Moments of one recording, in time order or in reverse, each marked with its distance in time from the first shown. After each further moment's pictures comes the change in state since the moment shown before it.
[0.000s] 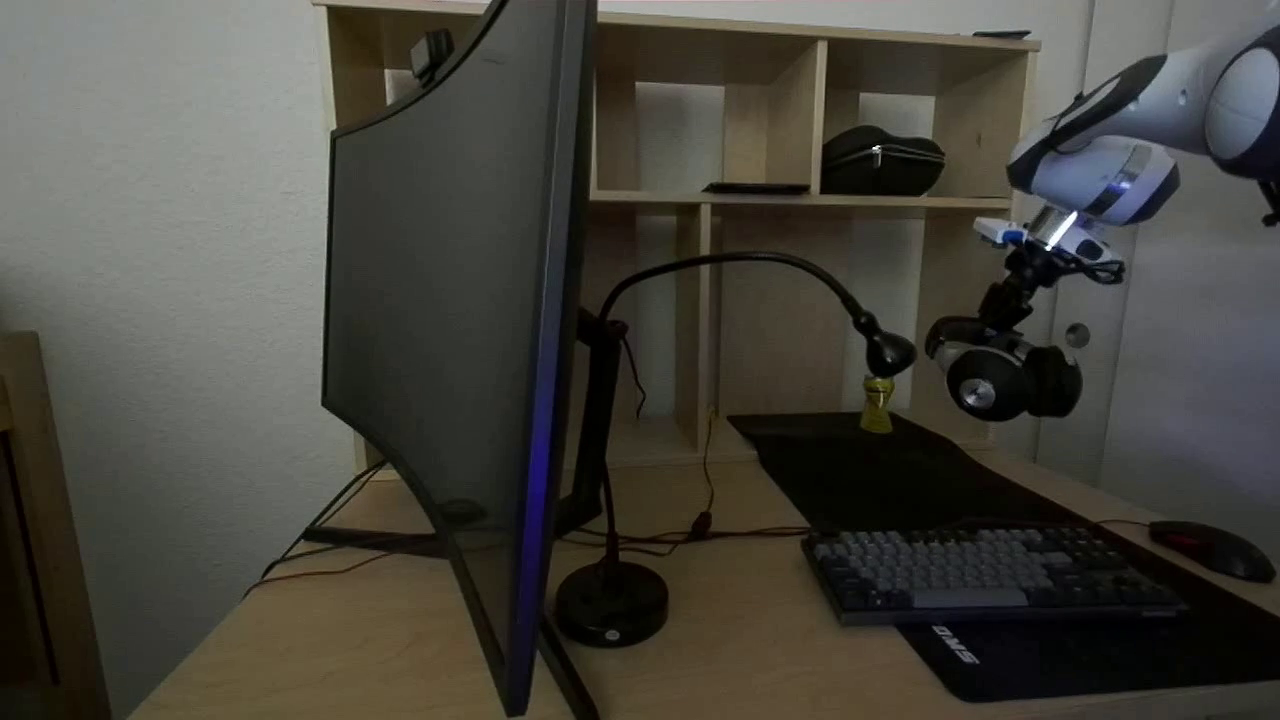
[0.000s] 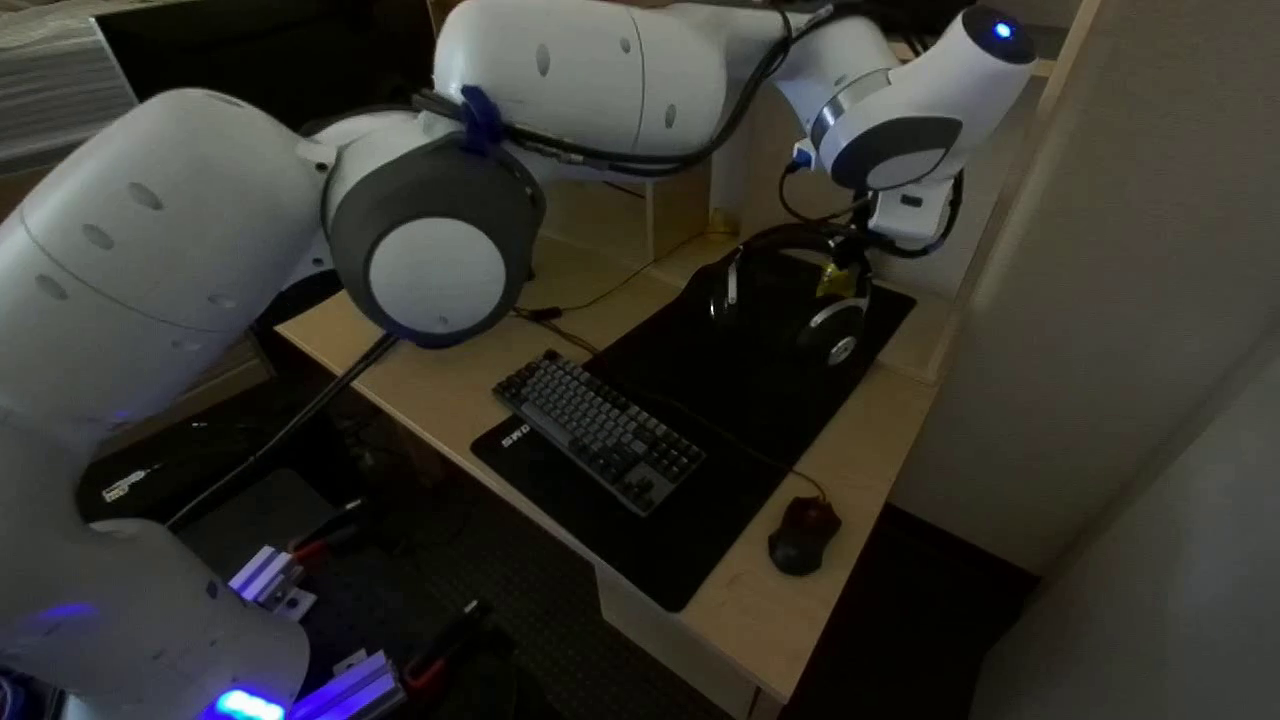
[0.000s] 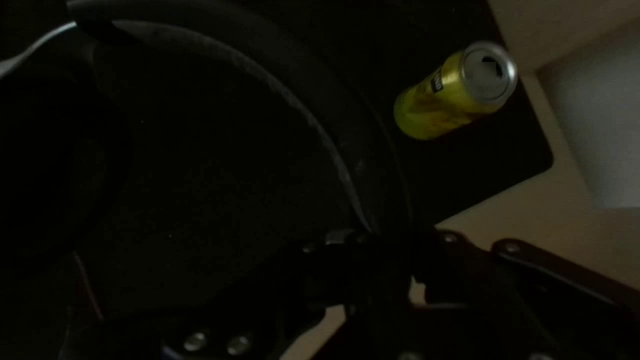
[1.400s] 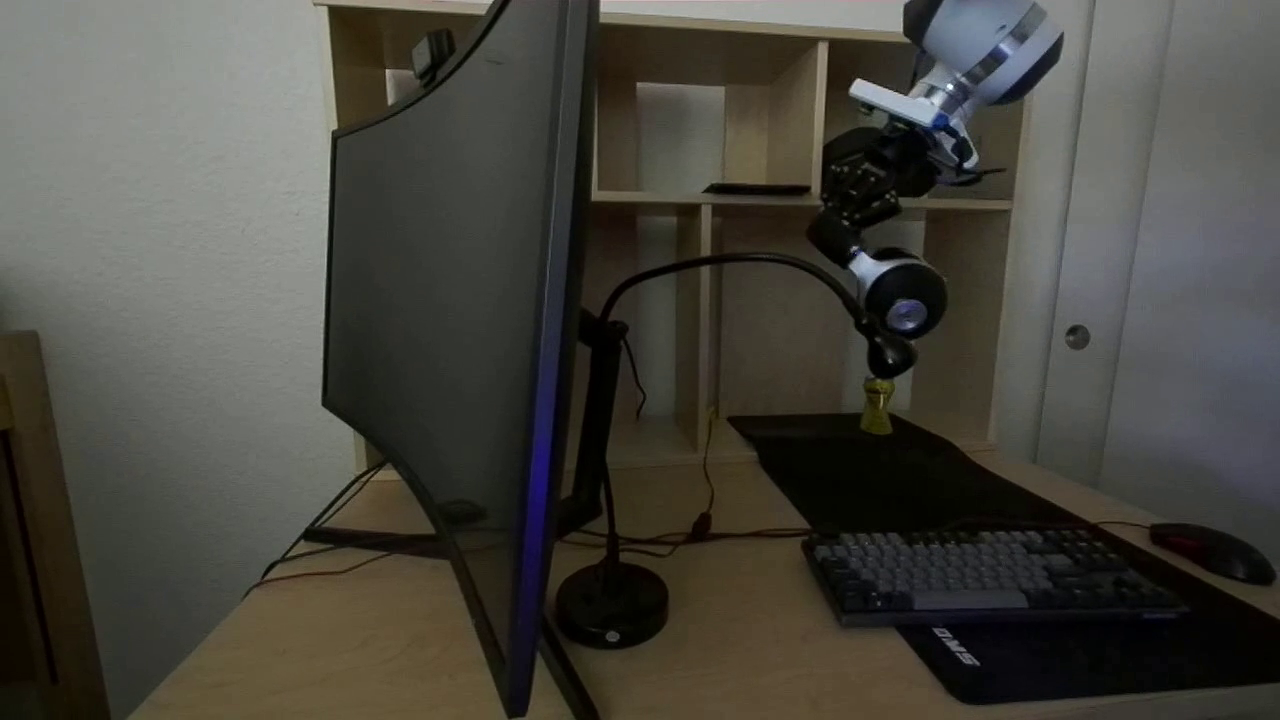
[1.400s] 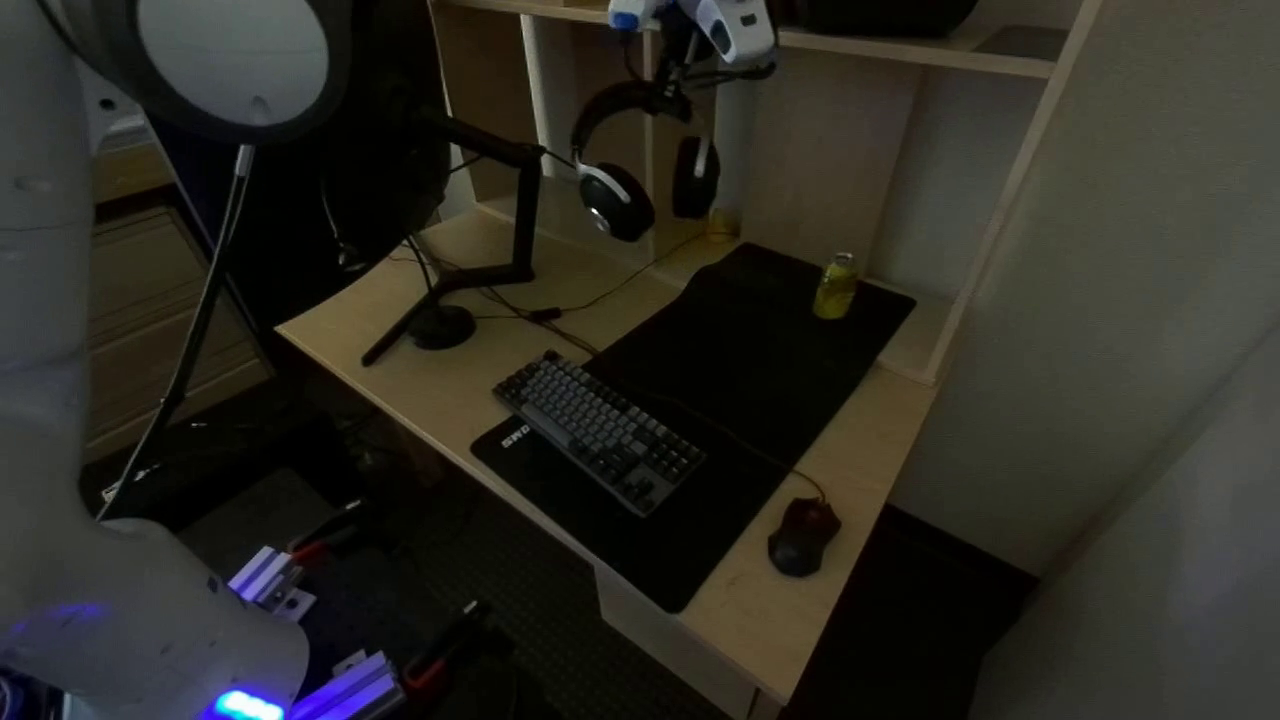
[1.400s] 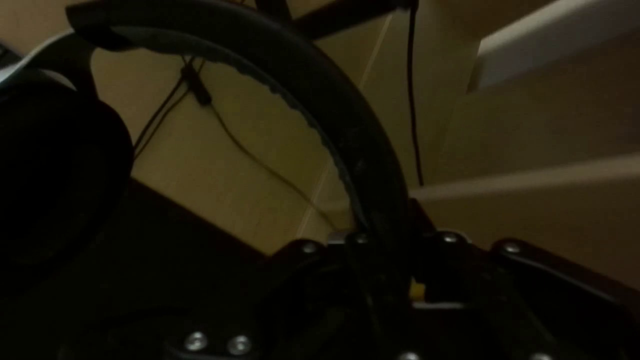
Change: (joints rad) arm 0.111 -0.440 0.278 -0.385 0.064 -0.128 -0.602
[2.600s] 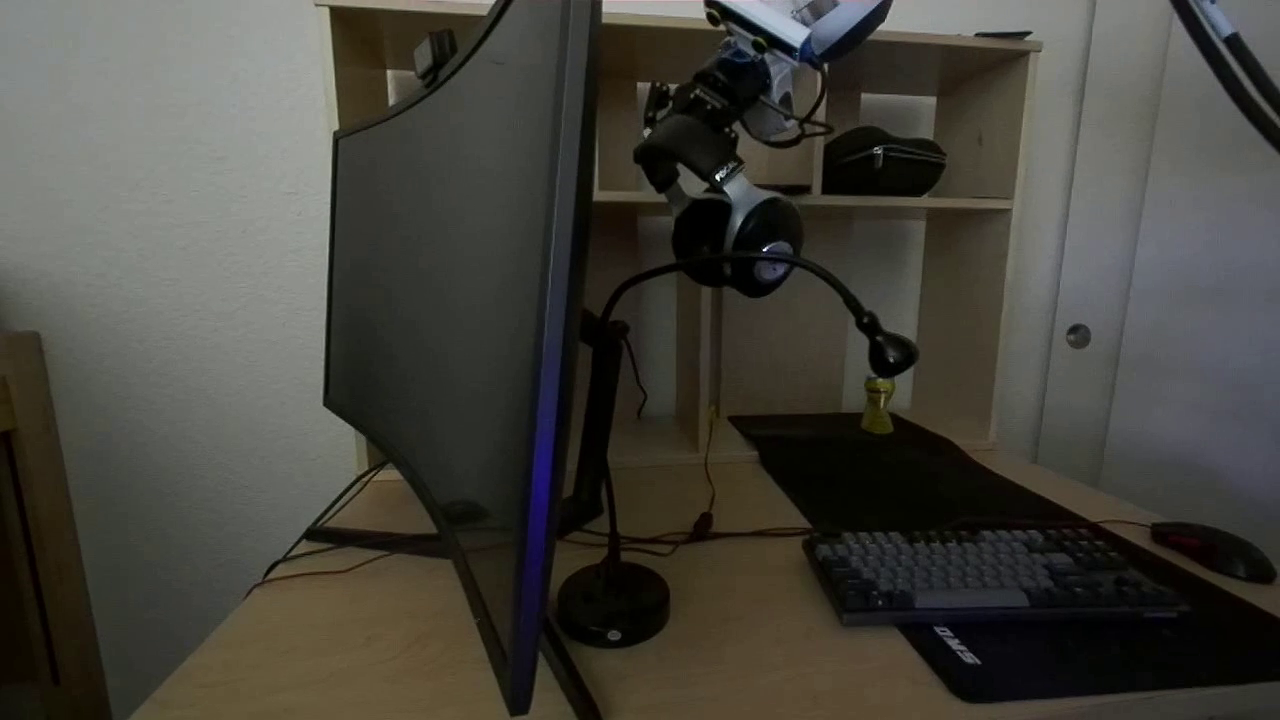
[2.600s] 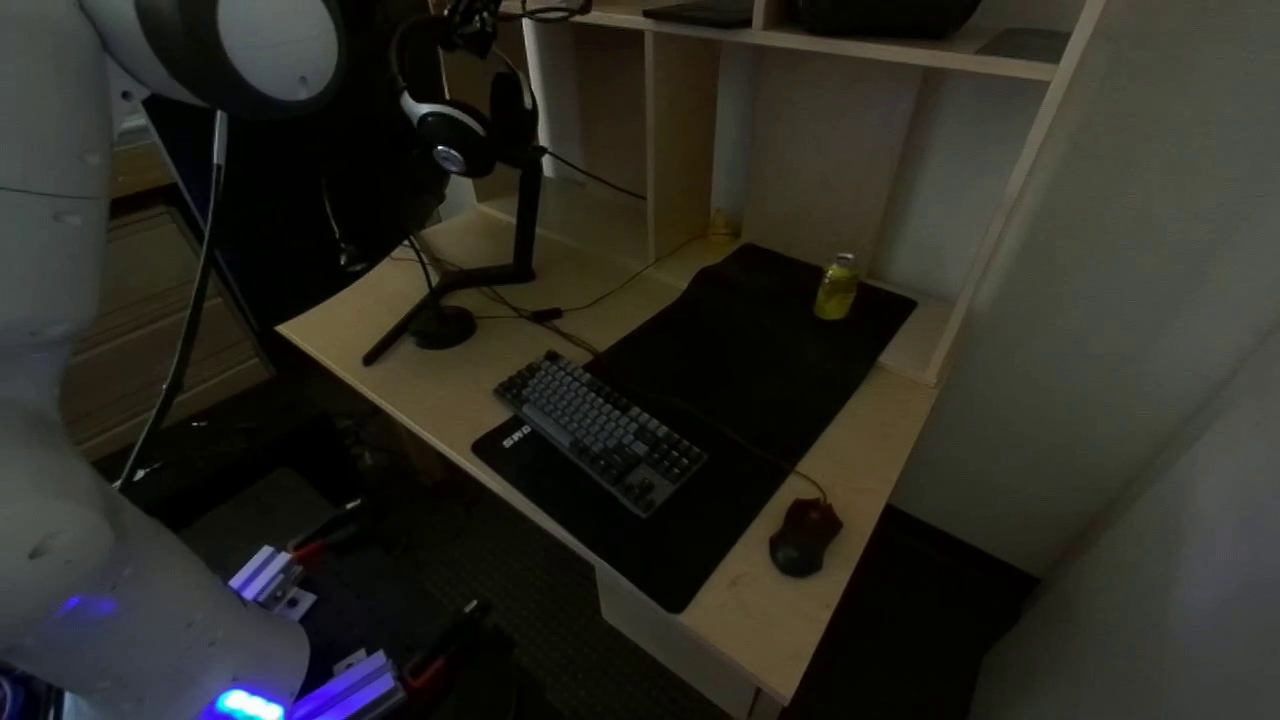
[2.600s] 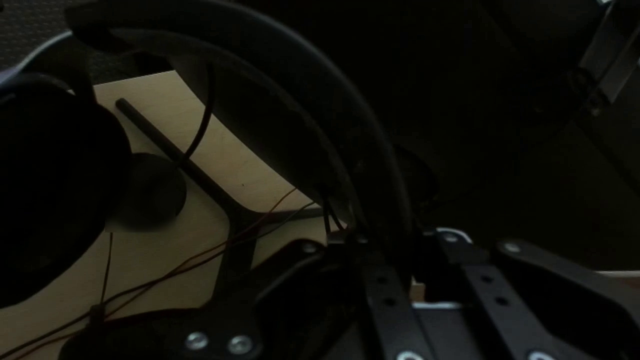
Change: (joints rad) arm 0.368 0.055 -0.056 0.212 0.171 -0.378 -0.138
